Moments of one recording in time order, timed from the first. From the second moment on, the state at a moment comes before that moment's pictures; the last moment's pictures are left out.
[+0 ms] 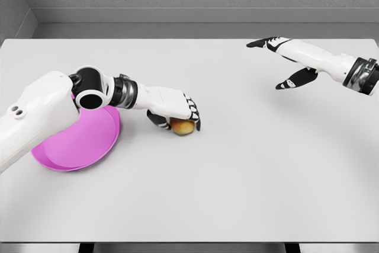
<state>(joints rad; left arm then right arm) -0.94 0.45 -1.08 -1.25 -0.44 -0.61 -0.59 -0.61 -0.59 0.35 -1.21 0.19 -0.61 0.61</state>
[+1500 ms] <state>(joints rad) -0.97 0.93 -1.03 -1.35 -0.12 -0.61 -0.58 -0.64 -0.59 0.36 -1.21 0.19 -0.61 0.61</state>
